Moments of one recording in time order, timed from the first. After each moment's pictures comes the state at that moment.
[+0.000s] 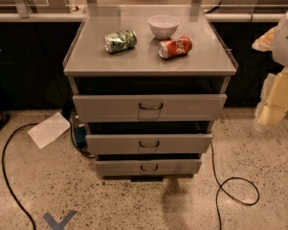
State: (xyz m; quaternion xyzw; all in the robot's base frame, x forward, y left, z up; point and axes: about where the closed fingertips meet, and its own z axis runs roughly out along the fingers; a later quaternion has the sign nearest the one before) arm 0.438 -0.217 0.976 -0.60 0.78 -0.03 0.16
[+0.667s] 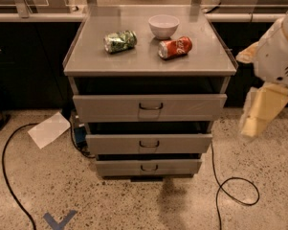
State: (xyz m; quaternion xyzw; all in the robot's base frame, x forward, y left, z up) arm 0.438 -0.197 0.950 -0.62 0.77 -0.02 0.17
